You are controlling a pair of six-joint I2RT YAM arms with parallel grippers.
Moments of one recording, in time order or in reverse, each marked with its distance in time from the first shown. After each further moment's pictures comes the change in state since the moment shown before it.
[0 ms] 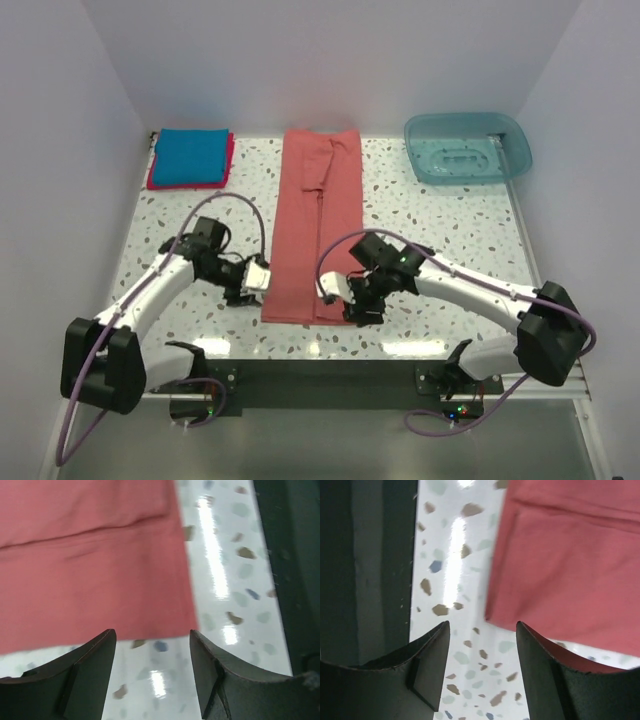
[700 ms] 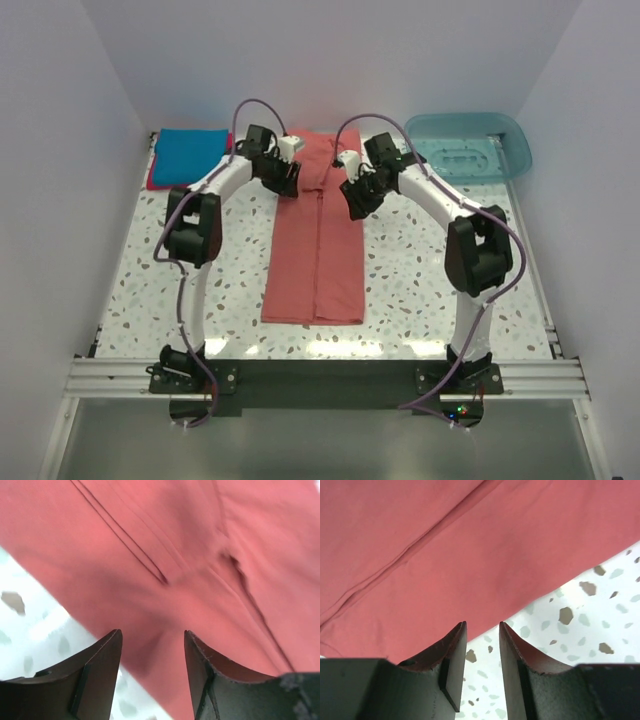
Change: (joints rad) left arm -0.051 1.159 1.178 0.302 -0.443 -1.145; right arm -0.403 0.628 0.709 0.006 0.115 0.392
